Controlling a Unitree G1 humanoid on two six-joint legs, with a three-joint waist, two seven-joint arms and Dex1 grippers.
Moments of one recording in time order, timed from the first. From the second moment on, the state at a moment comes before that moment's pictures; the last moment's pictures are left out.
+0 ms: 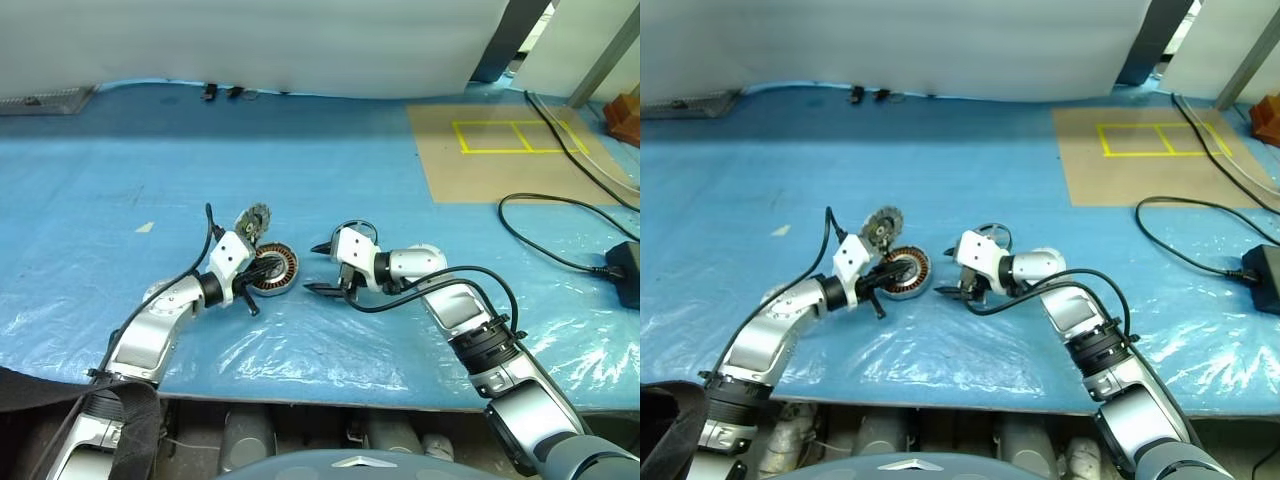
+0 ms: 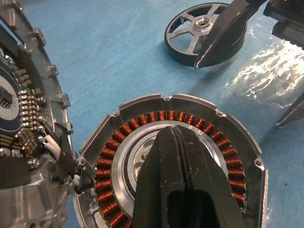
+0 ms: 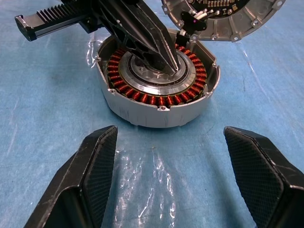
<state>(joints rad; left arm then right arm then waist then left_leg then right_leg) -0.19 0.47 -0.11 -0.04 -0.20 0.22 -0.78 -0.49 -0.36 0.37 0.10 -0.02 0.21 0.98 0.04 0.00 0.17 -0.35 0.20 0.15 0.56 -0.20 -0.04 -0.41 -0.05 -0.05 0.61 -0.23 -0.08</state>
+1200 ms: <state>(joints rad) -0.21 0.38 -0.07 -0.02 -0.29 0.29 -0.73 -0.50 -0.36 0.37 0.11 -0.02 0.20 0.96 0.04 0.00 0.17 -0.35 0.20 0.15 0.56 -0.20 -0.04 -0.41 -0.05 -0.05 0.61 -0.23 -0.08</state>
